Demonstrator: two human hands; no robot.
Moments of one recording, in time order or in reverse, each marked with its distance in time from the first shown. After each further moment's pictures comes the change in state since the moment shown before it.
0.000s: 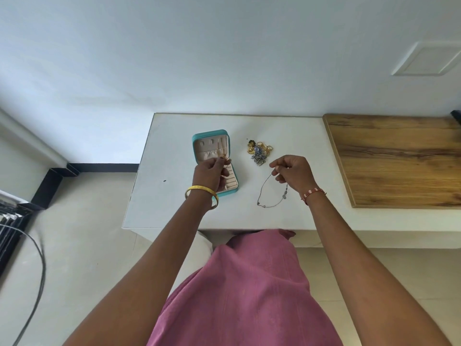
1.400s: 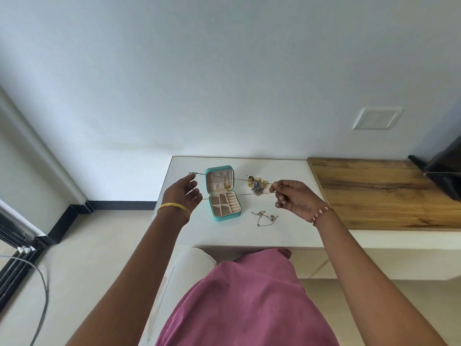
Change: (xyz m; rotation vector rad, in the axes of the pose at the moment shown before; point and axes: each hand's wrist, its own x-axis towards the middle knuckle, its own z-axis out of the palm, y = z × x) left_hand -0.073 0.052 -0.084 -0.571 0.059 -0.112; right_hand -0.087 -0.056 -0.032 0.527 -0.336 -0.003
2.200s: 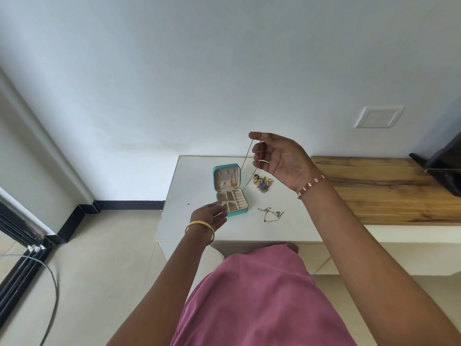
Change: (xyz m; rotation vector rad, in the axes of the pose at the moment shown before) left_hand -0.010 -0.058 -0.020 0.184 -0.056 -0.128; right_hand -0.036 -0.085 0.096 0.216 -0.160 -0.210
